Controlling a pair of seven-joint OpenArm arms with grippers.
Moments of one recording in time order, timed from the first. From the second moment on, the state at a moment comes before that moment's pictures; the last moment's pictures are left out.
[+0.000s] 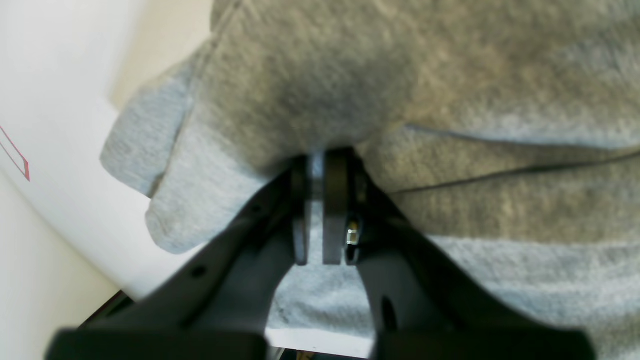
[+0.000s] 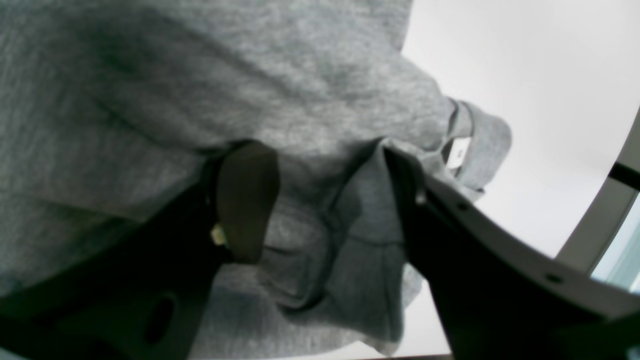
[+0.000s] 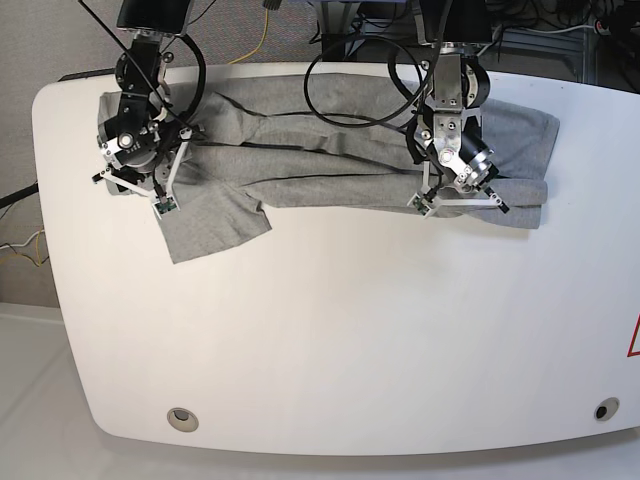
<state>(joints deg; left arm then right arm) 2.8 6.9 -3.0 96.0 41.9 -42.1 63.3 -7.6 7.2 14.1 98.4 -8.9 32.5 -66.7</state>
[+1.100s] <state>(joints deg) -3.8 6.5 -11.9 85.9 40.0 -39.3 52.3 -1.5 5.9 14.4 89.9 -8.5 31.2 -57.8</state>
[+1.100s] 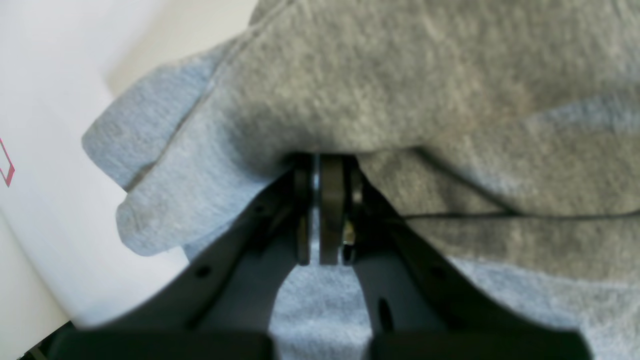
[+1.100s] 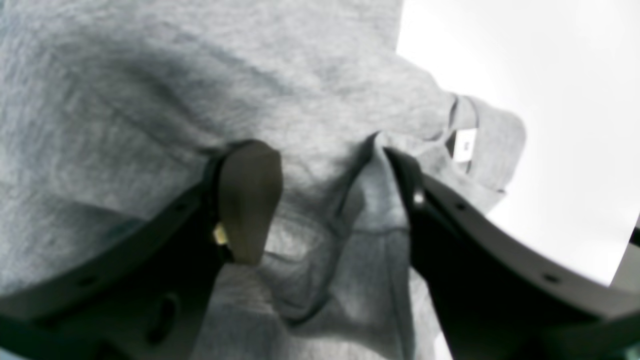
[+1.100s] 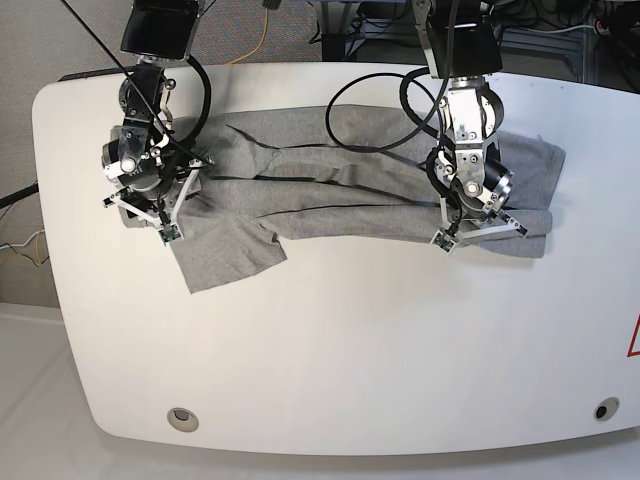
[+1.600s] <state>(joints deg) -6.0 6.3 -12.0 83.1 39.9 -39.3 47.7 3.0 5.9 14.2 86.0 -8.3 31.7 -59.4</state>
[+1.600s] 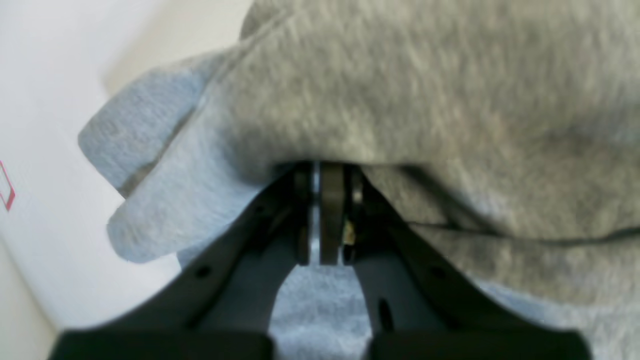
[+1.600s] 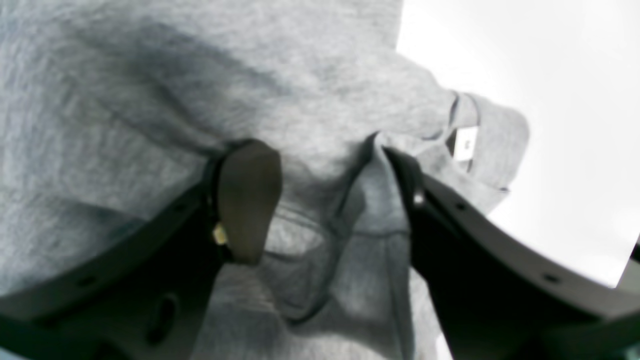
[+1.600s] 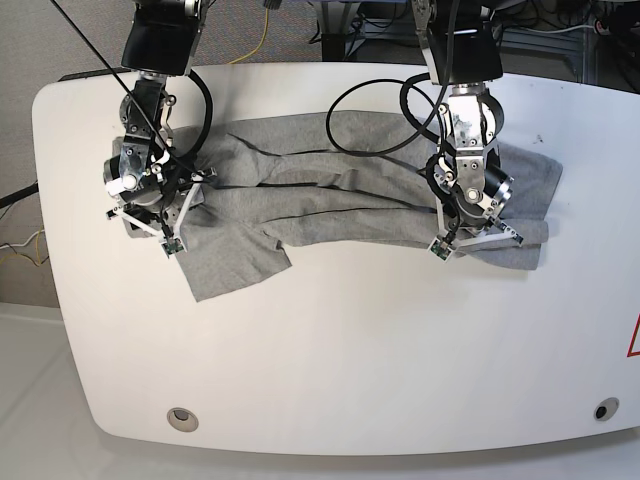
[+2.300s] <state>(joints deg) -9.9 6.3 -10.8 76.5 32.7 -38.7 41.0 5.8 8.3 14.0 83.8 -6.3 32.5 -59.7</state>
